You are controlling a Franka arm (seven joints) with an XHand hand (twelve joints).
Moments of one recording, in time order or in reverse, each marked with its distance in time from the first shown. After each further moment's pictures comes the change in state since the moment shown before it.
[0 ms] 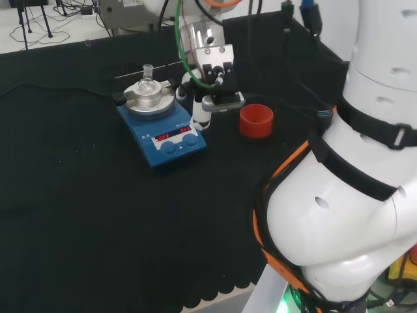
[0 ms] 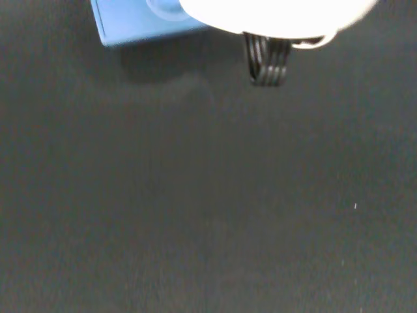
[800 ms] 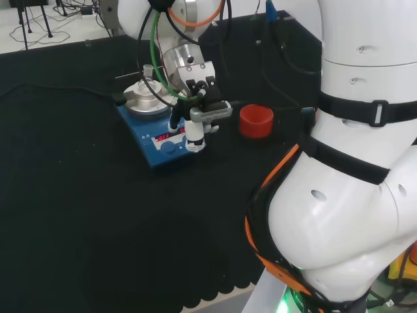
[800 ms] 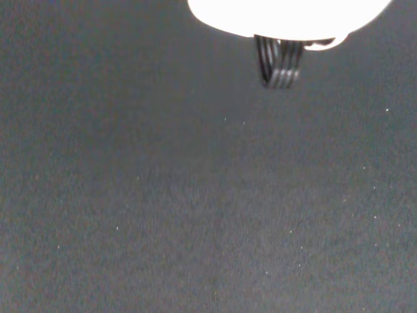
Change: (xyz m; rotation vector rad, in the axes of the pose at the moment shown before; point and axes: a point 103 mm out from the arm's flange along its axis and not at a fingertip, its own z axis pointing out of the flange) arm 0.022 0.010 0.029 0.243 -0.077 -0.030
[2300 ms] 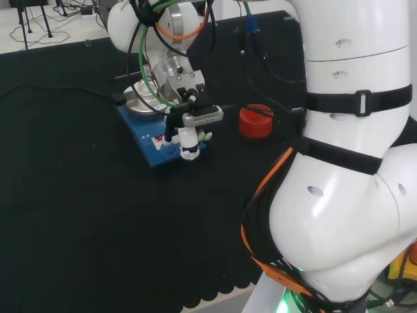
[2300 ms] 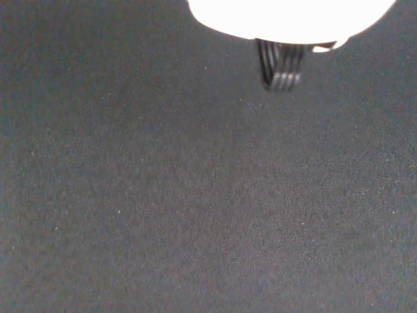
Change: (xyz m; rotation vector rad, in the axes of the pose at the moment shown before) arm 0.010 0.026 0.004 0.100 -0.037 -0.022
